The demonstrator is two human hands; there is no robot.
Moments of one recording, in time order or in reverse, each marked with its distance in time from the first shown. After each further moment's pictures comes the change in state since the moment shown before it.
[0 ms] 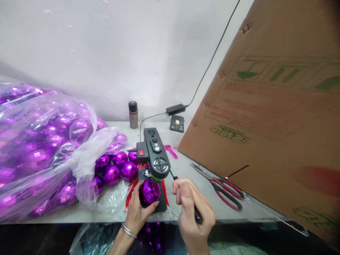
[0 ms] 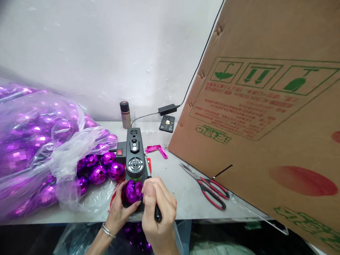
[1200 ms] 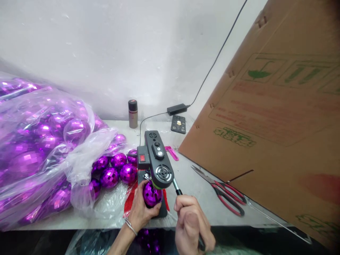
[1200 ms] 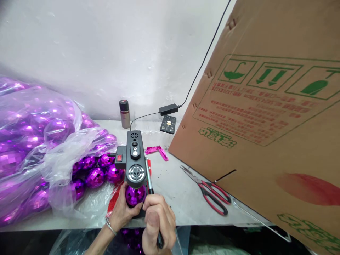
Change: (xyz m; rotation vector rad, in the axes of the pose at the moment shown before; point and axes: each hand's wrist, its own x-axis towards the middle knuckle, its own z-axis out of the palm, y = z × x) left_hand 0.020 0.018 0.028 -0.018 0.003 -0.053; right_hand -0.048 0.033 0.006 0.036 0.133 -0.022
